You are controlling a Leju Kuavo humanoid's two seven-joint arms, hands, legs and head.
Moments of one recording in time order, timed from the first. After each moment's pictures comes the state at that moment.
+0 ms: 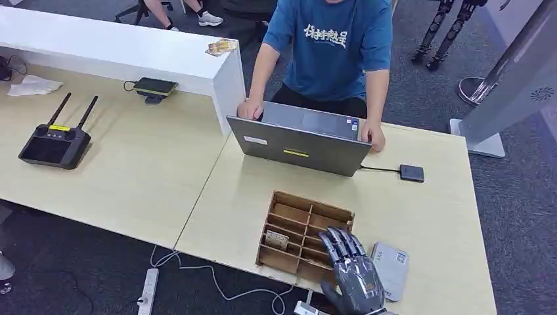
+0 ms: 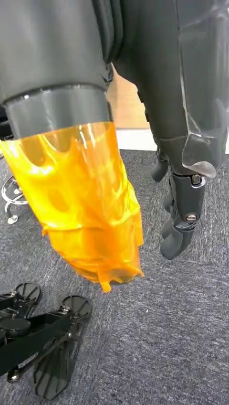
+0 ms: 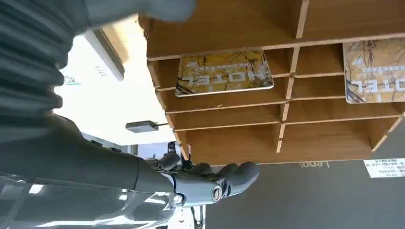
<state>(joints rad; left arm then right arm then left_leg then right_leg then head) 0.09 -0.34 1.57 -0.67 -1.14 -0.55 0.01 -0.05 -0.22 0.81 -1.53 1.09 -0.42 0.19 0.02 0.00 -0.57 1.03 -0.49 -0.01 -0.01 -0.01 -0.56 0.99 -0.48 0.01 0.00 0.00</state>
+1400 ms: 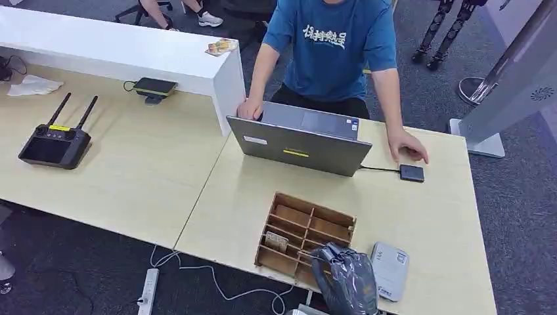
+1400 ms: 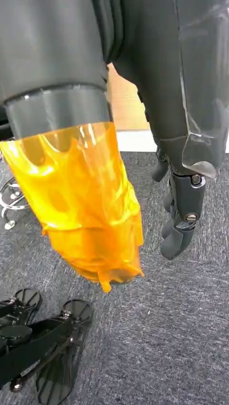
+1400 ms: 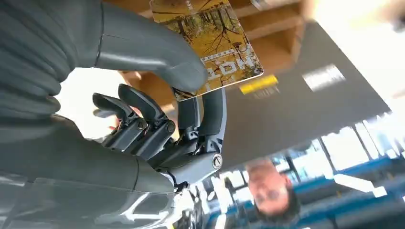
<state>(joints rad) 0.09 -0.34 1.57 -0.67 -1.18 -0.57 -0.01 -0.02 -0.12 0.78 -1.55 1.04 -0.68 0.01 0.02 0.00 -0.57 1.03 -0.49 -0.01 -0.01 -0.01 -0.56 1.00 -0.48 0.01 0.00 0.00</state>
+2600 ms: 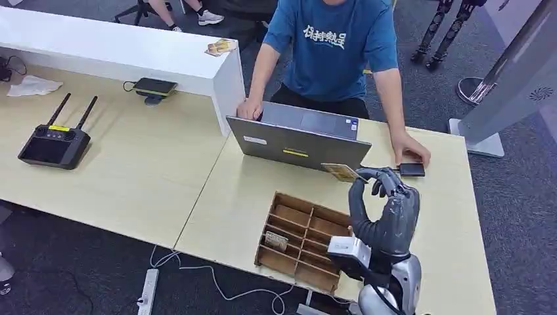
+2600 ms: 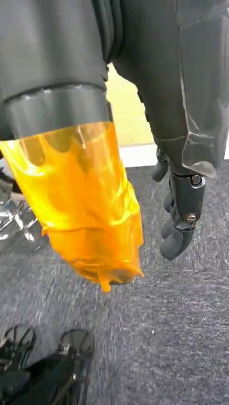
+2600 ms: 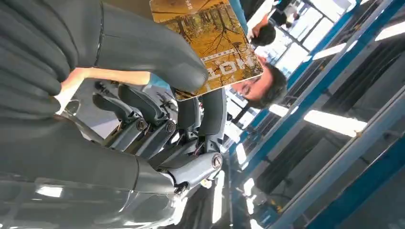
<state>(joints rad) 0.08 -0.34 1.57 -0.69 -1.38 -0.62 -0.06 -0.21 0.14 0.45 -1.58 0.74 -0.69 -0.30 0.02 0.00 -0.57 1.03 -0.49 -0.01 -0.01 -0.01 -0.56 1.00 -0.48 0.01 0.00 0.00</state>
